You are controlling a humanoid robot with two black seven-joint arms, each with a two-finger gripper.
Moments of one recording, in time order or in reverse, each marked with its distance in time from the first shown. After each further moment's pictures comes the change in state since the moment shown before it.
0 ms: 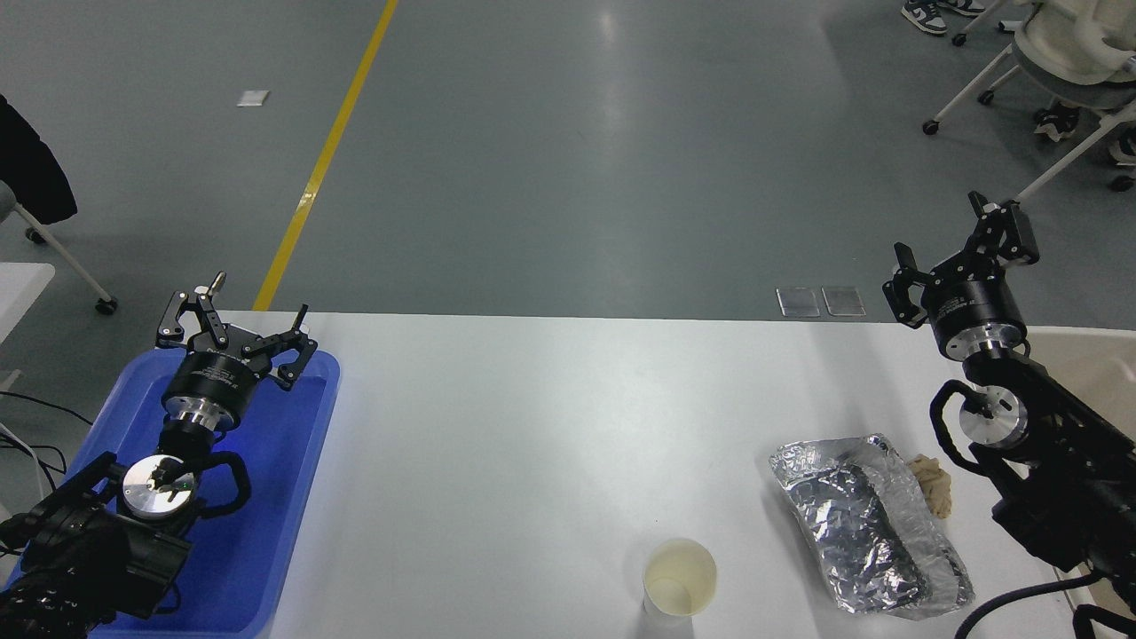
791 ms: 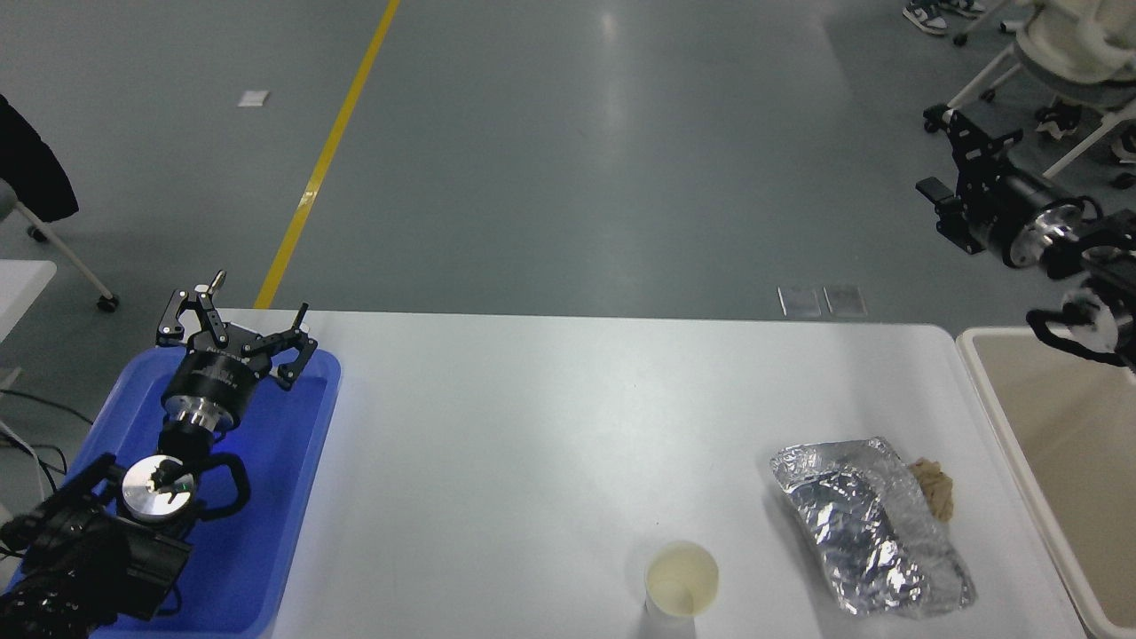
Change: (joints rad) left arm 0.000 0.000 0.000 0.000 0.001 0.000 0.000; right arm 0.633 -0.282 -1.285 0.060 0.115 -0.009 -0.118
